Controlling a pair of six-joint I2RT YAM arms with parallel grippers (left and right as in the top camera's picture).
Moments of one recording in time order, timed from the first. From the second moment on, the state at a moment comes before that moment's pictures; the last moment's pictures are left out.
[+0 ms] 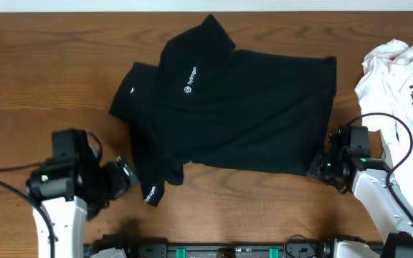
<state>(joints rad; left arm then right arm) 0.19 0.99 0.85 -1.33 0.19 -0.46 -0.09 1.31 0.52 -0.51 -0.19 0.42</state>
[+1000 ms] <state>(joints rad) 0.03 1.03 0.54 -0.93 0.32 -0.68 -0.09 1.31 0.52 -0.52 -0.19 0.42</state>
